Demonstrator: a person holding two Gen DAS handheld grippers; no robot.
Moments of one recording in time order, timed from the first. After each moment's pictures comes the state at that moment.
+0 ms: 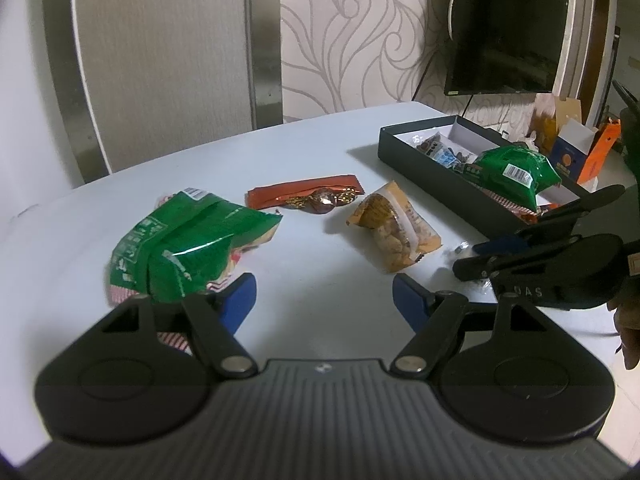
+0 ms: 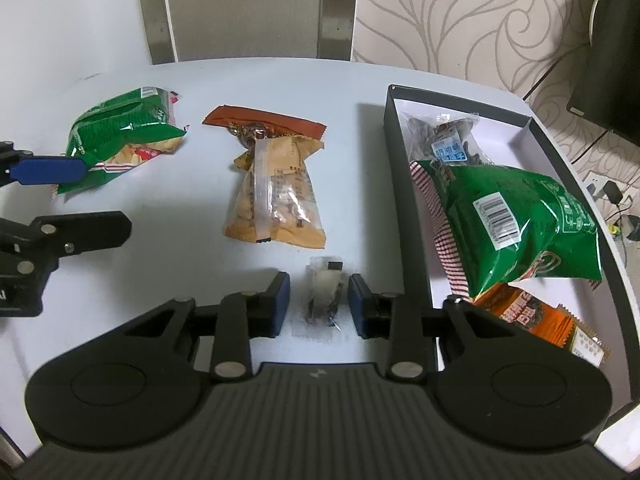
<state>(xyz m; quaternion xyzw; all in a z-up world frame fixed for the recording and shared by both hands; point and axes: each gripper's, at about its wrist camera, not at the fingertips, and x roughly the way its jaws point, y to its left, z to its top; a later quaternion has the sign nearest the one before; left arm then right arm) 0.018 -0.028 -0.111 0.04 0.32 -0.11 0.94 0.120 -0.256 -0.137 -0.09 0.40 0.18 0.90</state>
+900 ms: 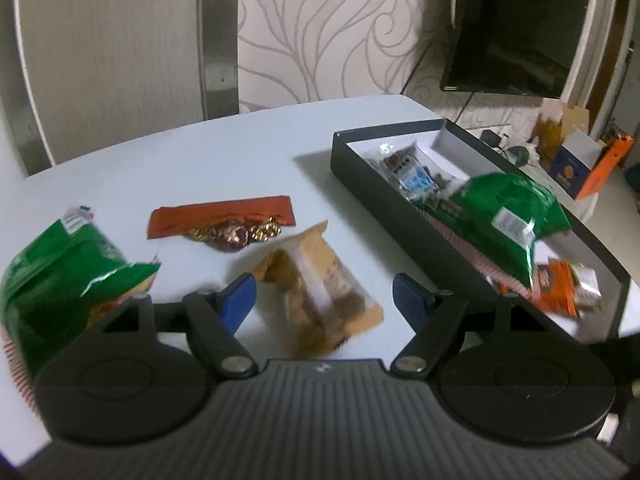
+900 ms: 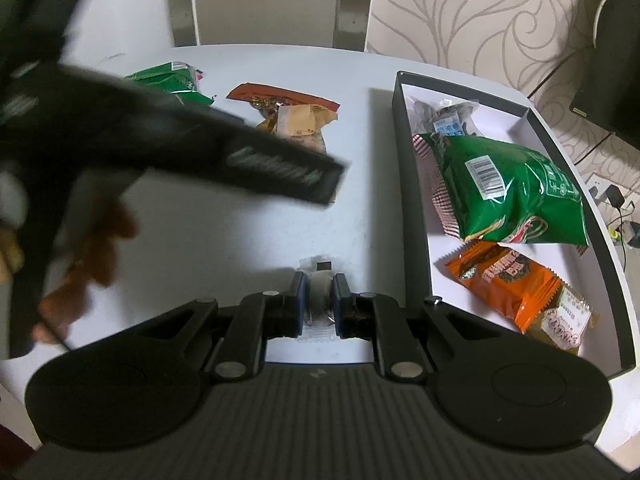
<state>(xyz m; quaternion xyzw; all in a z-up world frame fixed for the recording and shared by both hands) 0.097 -0.108 -0.126 0.00 0.35 -0.11 0.93 0.082 -0.269 -0.136 -0.12 0.40 0.19 0.89</state>
